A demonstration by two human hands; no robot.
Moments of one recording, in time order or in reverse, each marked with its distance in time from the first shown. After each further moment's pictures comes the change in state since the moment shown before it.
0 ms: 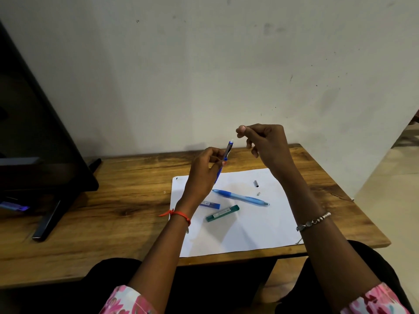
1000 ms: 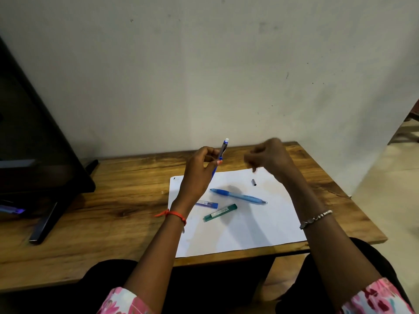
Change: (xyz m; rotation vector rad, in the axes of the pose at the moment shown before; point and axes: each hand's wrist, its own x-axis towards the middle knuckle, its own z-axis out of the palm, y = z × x) left_hand -0.001 -0.001 -0.005 -0.038 0.010 -0.007; right_hand -0.006 0.028 -0.013 -0.171 -0.130 0.272
